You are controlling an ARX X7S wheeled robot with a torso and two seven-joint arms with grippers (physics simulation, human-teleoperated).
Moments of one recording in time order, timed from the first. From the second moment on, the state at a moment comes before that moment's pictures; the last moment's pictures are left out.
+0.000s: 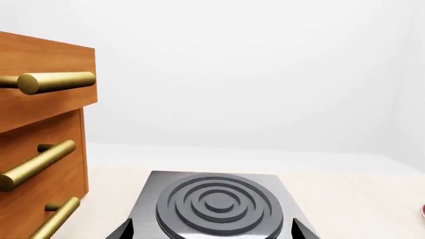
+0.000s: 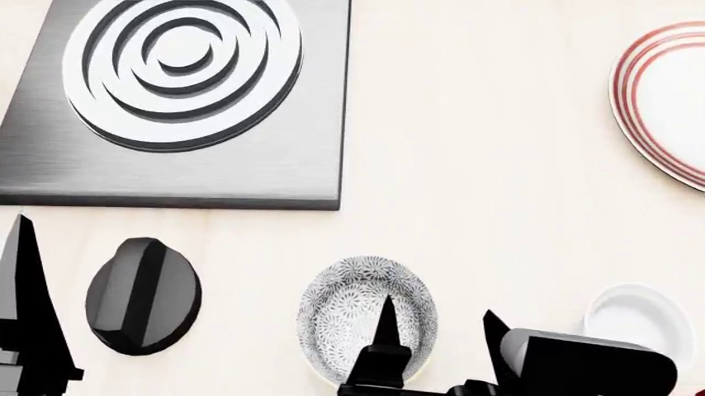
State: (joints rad) left arm -0.21 -0.74 0.39 0.92 -0.59 -0.24 -0.81; right arm 0.19 0.25 0.03 -0.72 0.89 0.86 0.47
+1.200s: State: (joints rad) left arm -0.21 -0.75 0.40 0.91 -0.59 -0.23 -0.81; right arm 0.19 0.25 -0.03 -0.62 0.88 0.77 0.43
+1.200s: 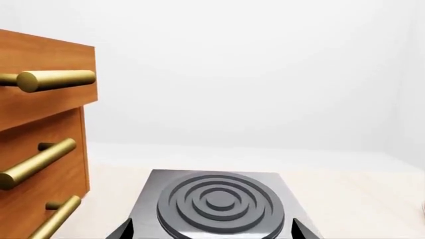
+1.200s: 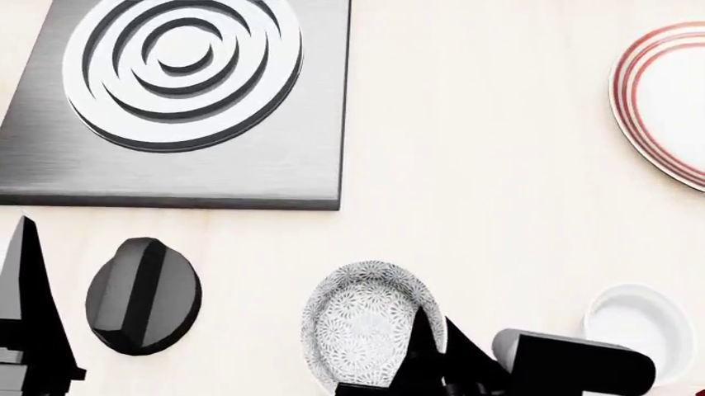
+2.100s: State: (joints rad) left arm -0.22 -0.75 0.42 0.91 -0.59 -0.23 -0.81; right arm 0.27 0.29 -0.02 -0.74 0.98 0.78 0.49
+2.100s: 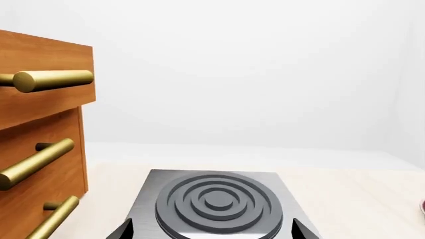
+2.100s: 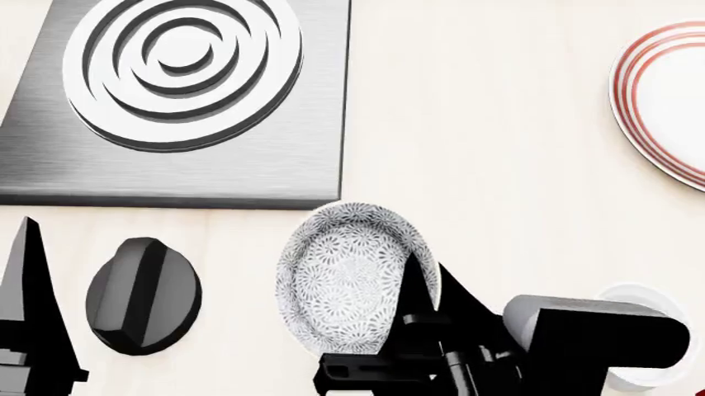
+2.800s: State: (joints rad) left arm -0.22 -0.75 0.42 0.90 -0.58 -0.21 -0.81; right arm 0.53 0.30 0.00 -0.61 1.05 0.82 0.56
